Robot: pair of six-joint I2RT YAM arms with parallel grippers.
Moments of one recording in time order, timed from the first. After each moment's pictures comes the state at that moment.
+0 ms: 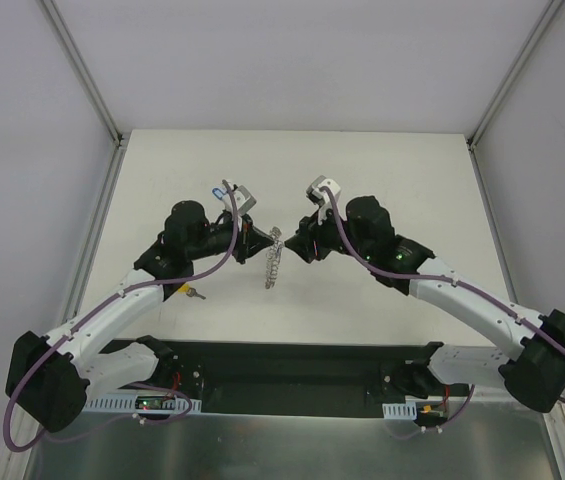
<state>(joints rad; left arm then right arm) -0.54 1.03 0.70 0.07 0.55 -0.17 0.82 1.18 0.91 -0.06 -0.22 0.15</state>
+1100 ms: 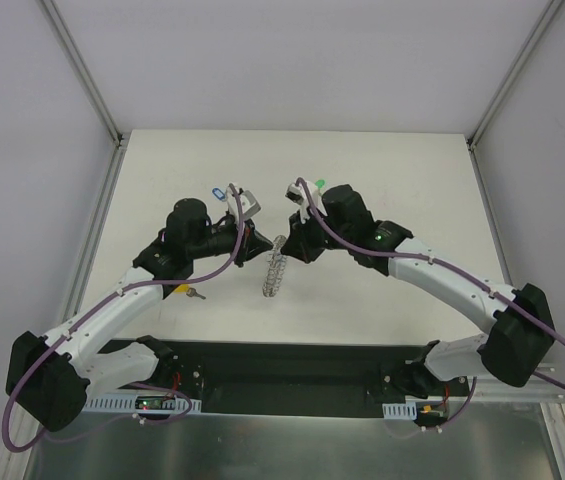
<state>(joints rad) -0.54 1.04 0.75 -0.05 0.61 -0.03 0.81 1.39 1.13 -0.33 -0.35 0.17</state>
